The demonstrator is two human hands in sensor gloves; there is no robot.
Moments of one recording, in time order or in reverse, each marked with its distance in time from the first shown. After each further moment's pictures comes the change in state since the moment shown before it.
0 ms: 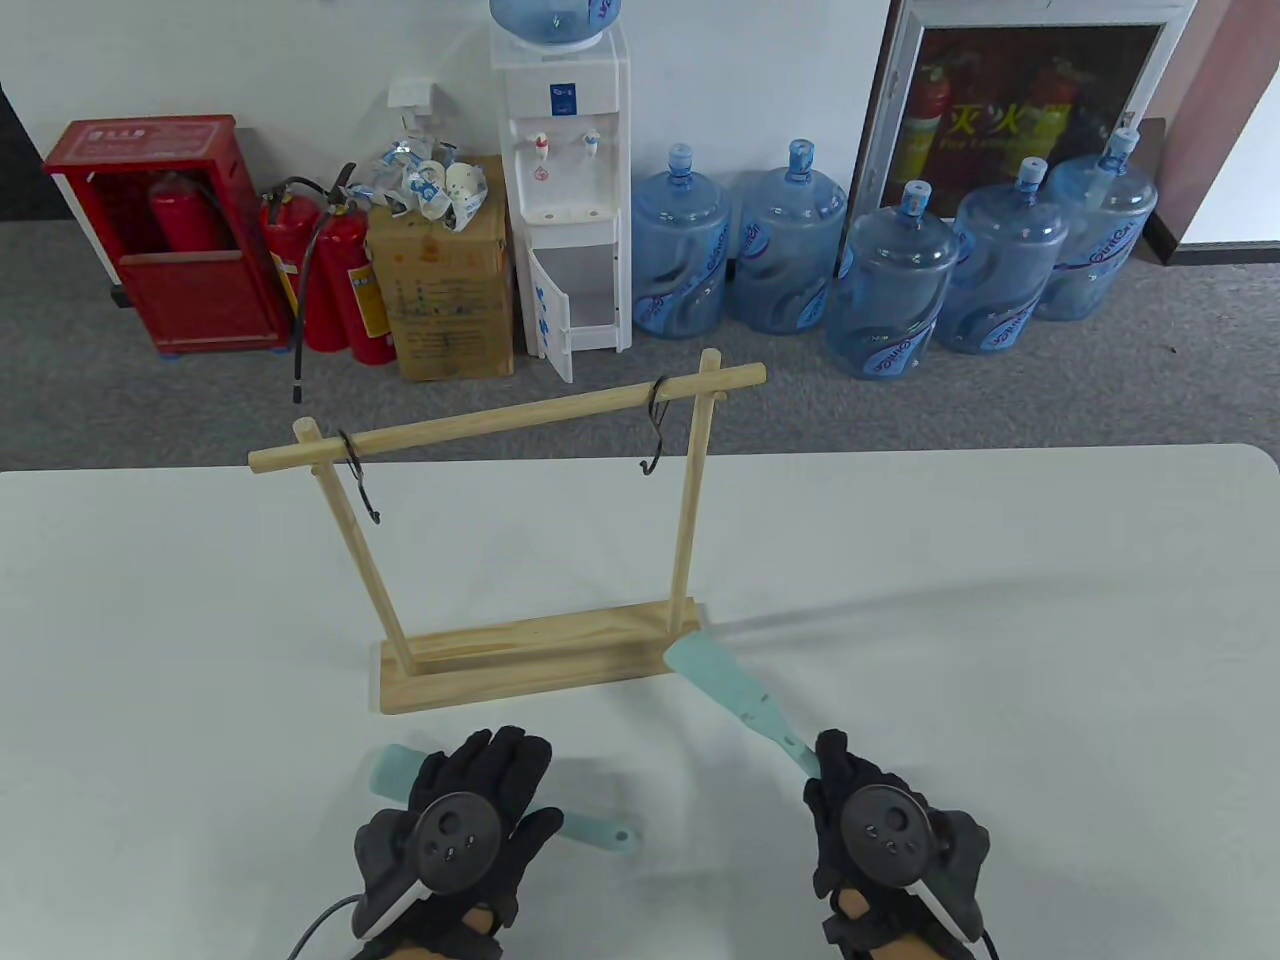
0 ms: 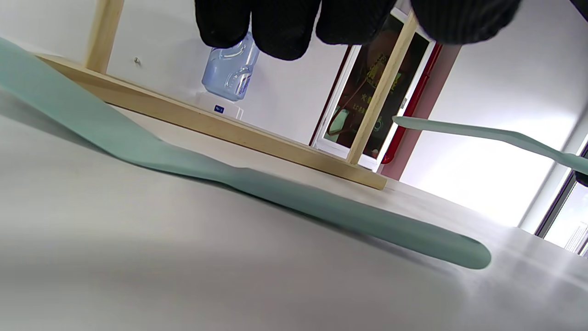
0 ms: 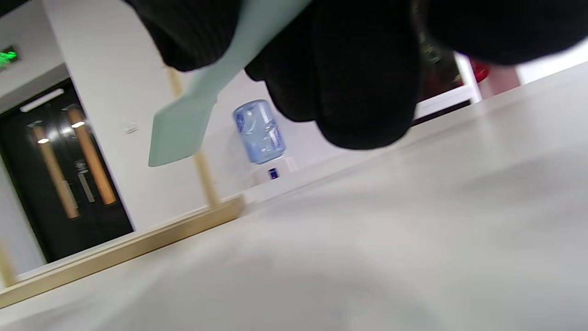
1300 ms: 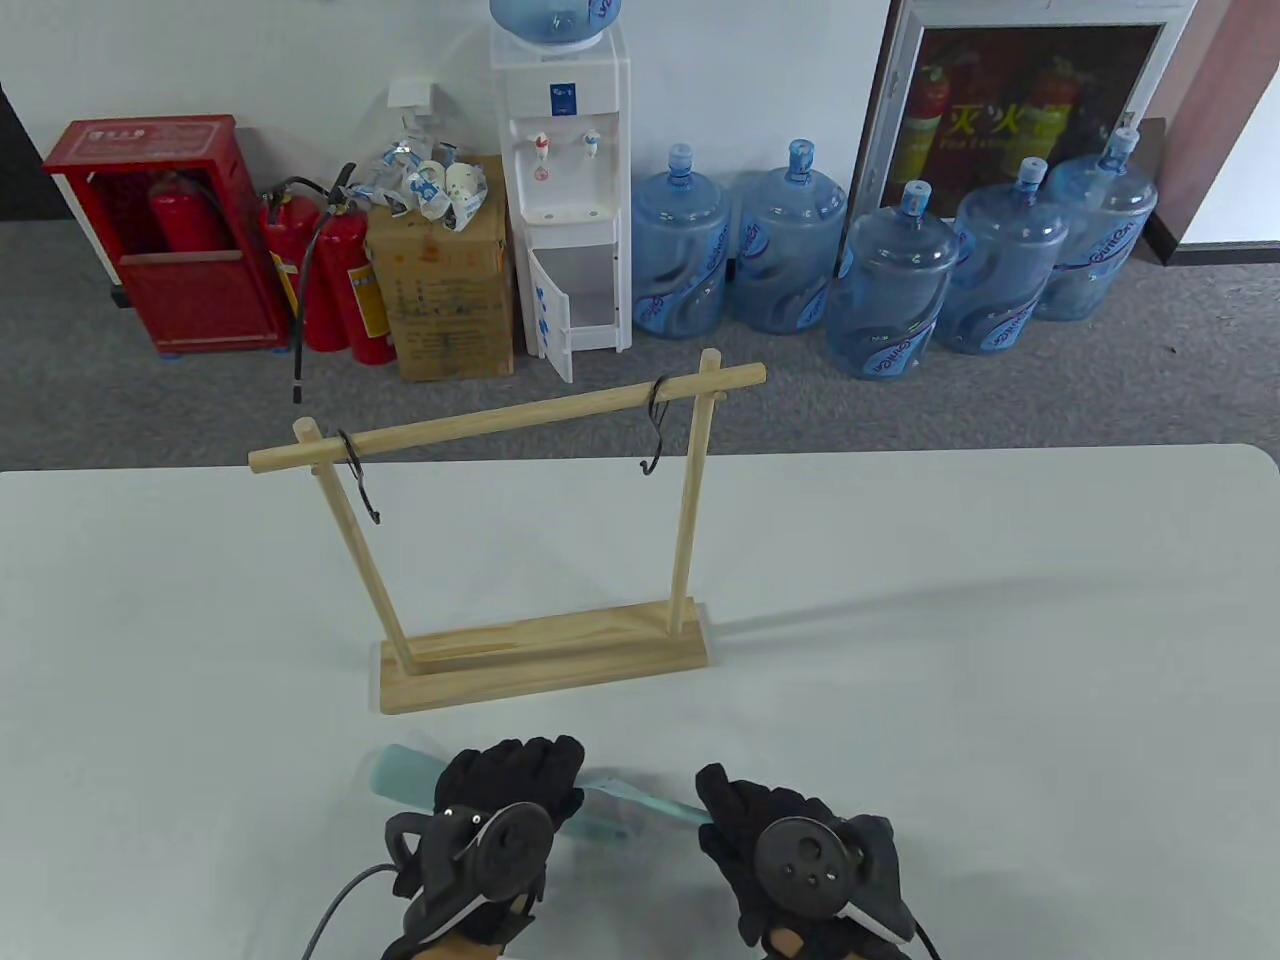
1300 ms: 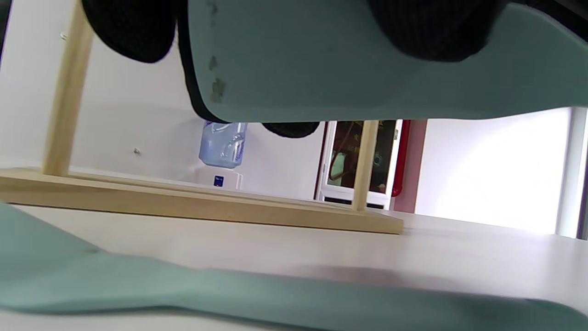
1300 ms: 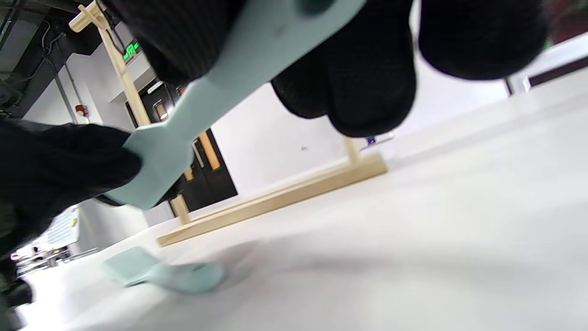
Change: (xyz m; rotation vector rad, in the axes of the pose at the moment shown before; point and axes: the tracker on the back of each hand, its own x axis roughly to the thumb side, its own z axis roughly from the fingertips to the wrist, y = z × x) left_hand 0.035 0.005 -0.009 0.209 -0.017 -0.214; right_hand 0.058 0.013 0.009 0.090 -0.268 -0.049
